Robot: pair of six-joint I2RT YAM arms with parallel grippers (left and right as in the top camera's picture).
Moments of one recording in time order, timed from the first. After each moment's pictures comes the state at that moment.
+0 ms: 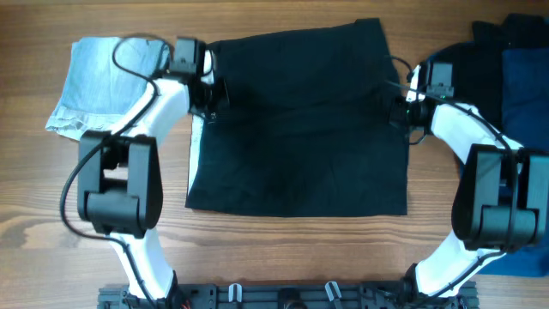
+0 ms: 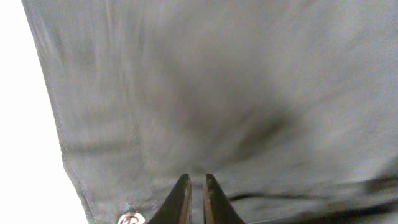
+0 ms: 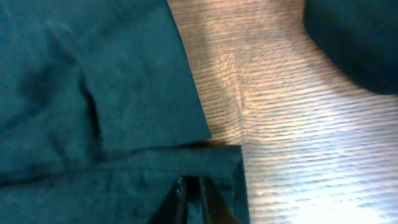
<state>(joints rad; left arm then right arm) -0.15 2.02 1.43 -0.52 0.22 -0.34 -0.08 1.88 1.13 -0.38 -0.01 0.11</state>
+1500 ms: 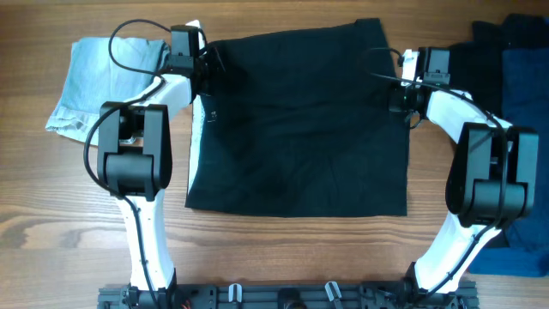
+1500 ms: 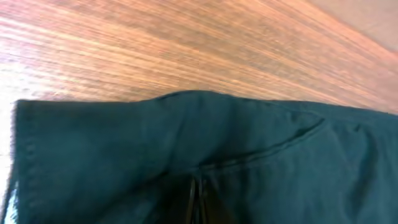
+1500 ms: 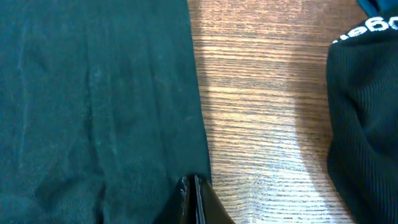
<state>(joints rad) -0.10 2.32 1.54 0.03 0.18 -0.43 -0.09 2.05 1.25 -0.25 -0.02 -0.10</state>
